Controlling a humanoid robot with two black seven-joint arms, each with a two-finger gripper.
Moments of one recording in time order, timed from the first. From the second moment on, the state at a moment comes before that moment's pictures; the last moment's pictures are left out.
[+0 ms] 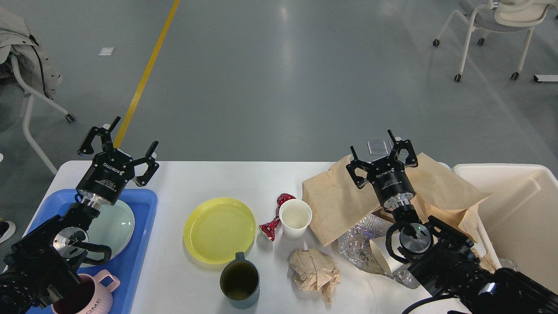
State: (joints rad) left arm -0.62 0.29 -0.79 -0.33 0.02 -0.91 -0.45; right arm 0.65 0.03 0.72 0.27 0.25 0.72 0.38
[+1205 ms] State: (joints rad) left arm -1.59 1.06 0.58 -0.91 0.11 -0.95 -0.45; right arm 0.65 0.03 0.72 0.27 0.25 0.72 0.38
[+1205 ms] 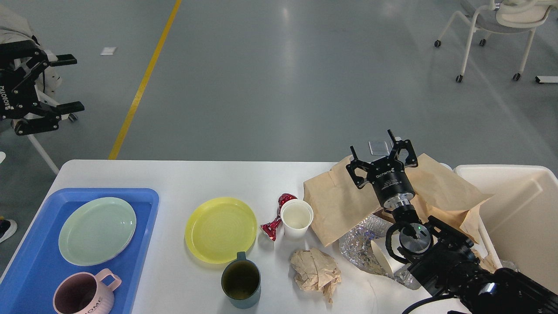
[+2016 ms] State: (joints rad) left arm -2.14 0.39 1.33 -1.54 0.46 -0.39 -0.52; right arm 0.65 0.03 0.72 0.27 0.25 0.72 0.38
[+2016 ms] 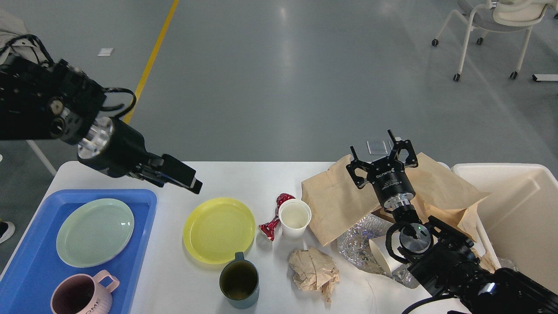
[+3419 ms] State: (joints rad) left arm -1.62 0.04 1.27 -1.45 0.46 0.08 -0.25; right arm 0.65 0.03 0.72 0.27 0.25 0.72 0.38
